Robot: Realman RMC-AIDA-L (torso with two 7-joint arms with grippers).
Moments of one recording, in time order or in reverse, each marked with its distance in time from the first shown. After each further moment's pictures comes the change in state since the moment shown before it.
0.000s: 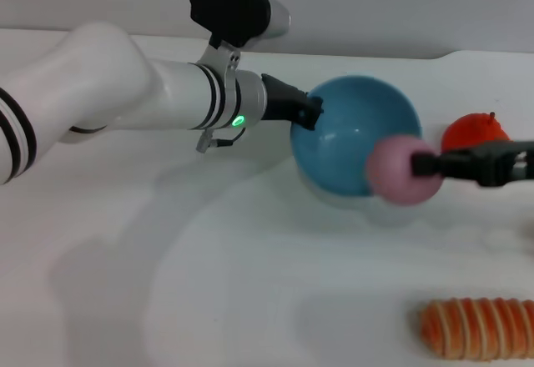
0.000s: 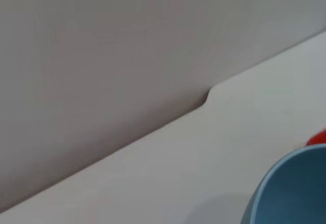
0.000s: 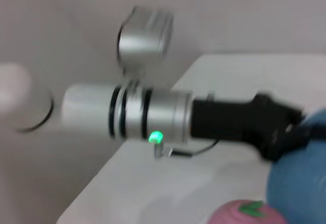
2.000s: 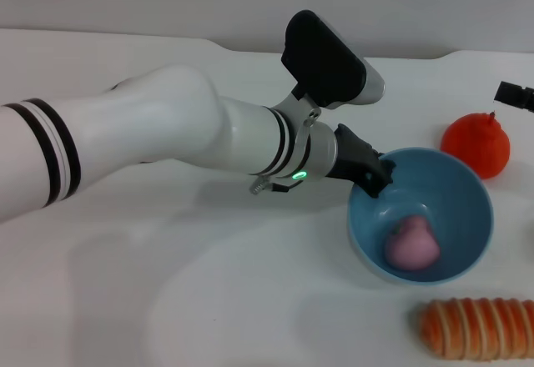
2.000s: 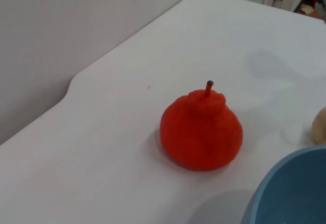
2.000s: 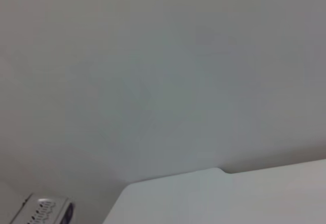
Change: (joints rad) left arm -0.027 -0.008 0.324 0.136 -0.009 0.004 -0.093; right arm -0.103 0.000 0.230 0.063 0.126 0.165 -0.026
